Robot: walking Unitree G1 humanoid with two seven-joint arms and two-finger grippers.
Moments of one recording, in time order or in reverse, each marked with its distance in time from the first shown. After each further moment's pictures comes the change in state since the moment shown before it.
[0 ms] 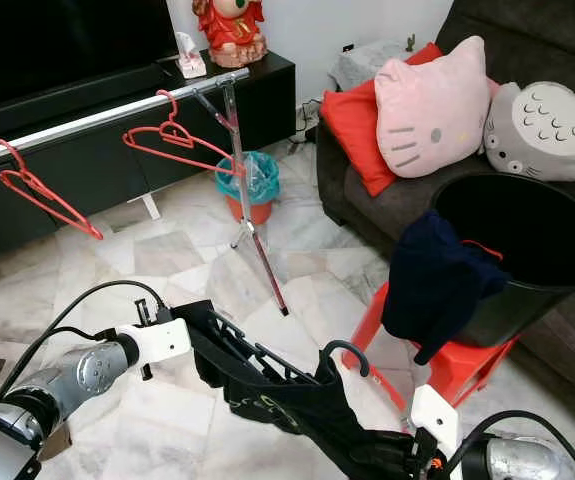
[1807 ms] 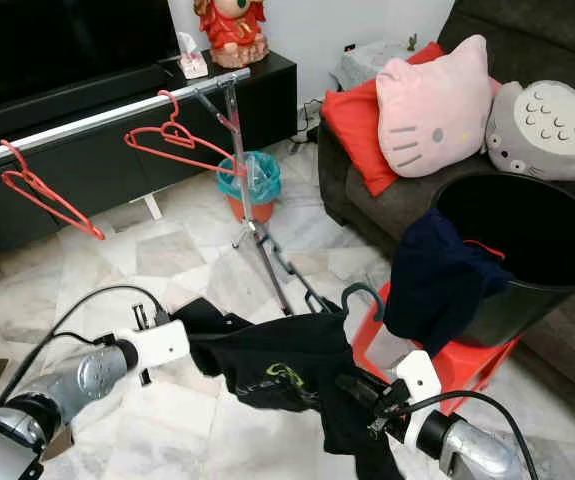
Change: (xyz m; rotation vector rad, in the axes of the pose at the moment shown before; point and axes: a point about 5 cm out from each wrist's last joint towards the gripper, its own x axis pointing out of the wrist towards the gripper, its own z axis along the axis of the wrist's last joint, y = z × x) left arm -0.001 -0.016 -0.003 -0.066 0.032 -0.037; right arm 0.047 -0.025 0.012 0.101 -0.327 -0.385
